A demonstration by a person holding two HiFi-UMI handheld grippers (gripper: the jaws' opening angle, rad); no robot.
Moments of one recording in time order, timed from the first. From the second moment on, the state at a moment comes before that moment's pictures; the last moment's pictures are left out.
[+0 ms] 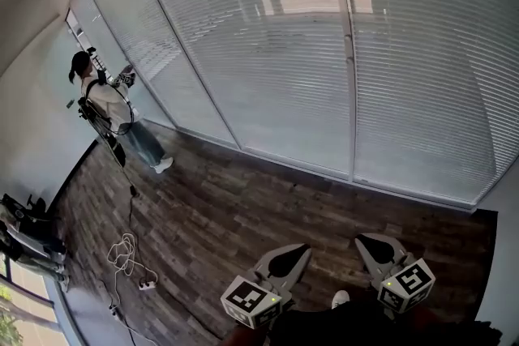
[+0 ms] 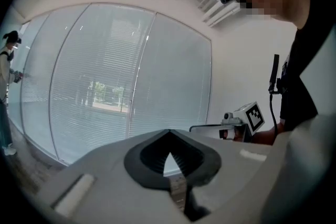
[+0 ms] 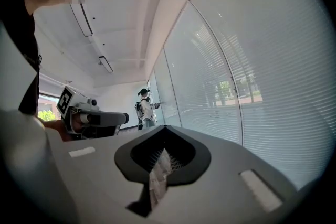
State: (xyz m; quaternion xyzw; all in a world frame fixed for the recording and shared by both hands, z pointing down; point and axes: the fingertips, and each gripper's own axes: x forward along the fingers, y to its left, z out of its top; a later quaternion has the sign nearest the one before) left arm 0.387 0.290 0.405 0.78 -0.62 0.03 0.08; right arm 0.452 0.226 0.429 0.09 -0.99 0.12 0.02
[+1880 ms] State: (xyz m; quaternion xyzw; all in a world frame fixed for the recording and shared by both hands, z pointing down) left arm 0.187 0.170 0.424 0.77 -0.62 0.01 0.17; right arm 0.283 0.102 0.458 0.13 -0.97 0.17 0.10
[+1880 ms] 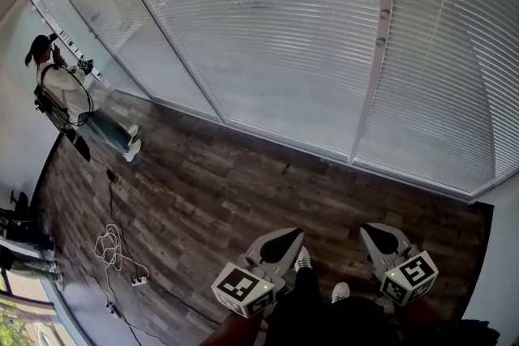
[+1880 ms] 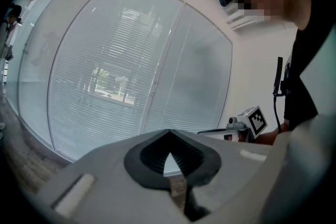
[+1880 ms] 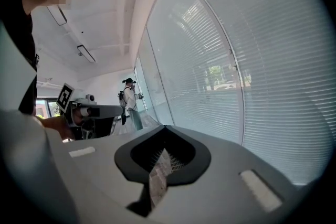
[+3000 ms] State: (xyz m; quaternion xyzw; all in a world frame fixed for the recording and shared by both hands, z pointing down) left arm 0.001 0.109 0.418 0.81 -0.57 -0.03 0.10; right arm 0.116 0.048 0.443 0.19 -0.97 0.10 0.08
